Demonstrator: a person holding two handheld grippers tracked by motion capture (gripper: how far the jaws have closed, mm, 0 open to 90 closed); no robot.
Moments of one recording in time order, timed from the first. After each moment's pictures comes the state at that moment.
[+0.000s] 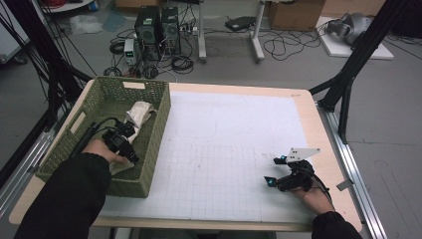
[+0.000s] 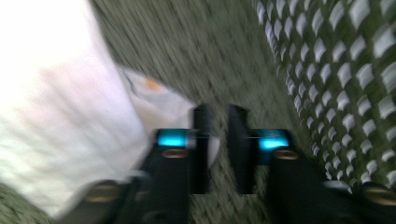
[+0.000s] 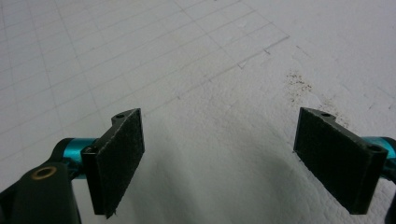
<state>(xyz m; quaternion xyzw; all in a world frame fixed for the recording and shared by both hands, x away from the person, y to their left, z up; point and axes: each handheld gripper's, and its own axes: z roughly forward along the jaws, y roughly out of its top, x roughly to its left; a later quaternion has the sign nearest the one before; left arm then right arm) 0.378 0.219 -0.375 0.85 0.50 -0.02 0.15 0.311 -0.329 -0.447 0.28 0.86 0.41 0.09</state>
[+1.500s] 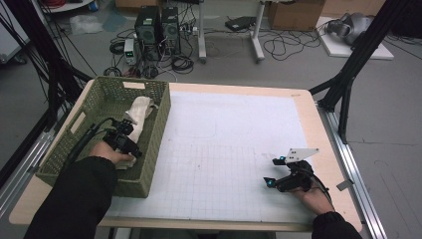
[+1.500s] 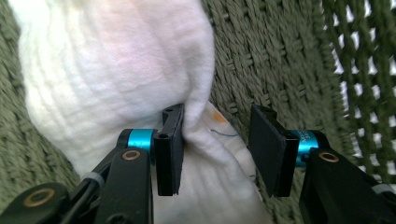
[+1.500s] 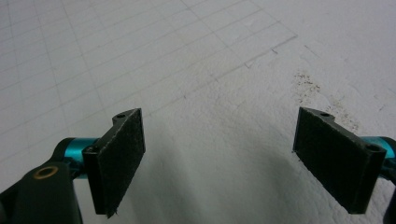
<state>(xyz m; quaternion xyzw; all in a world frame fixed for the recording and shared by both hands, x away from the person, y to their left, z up) 0.383 0.213 -0.402 0.82 0.56 0.05 0.12 0.310 -0.327 -0.447 0.27 0.87 0.41 0.09</state>
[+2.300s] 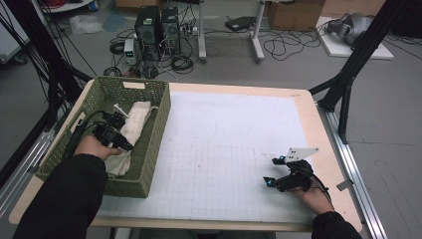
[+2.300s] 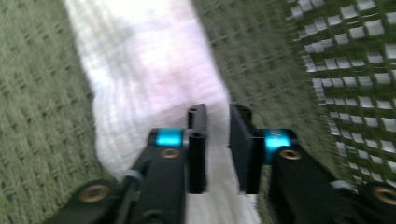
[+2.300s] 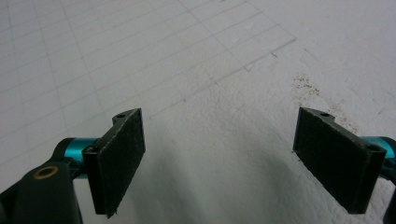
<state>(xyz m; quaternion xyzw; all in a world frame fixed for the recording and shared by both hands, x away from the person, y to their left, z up) 0.383 0.236 -0.376 0.83 0.53 0.05 0.15 0.311 -0.326 -0.446 0.27 0.87 0.41 0.09</state>
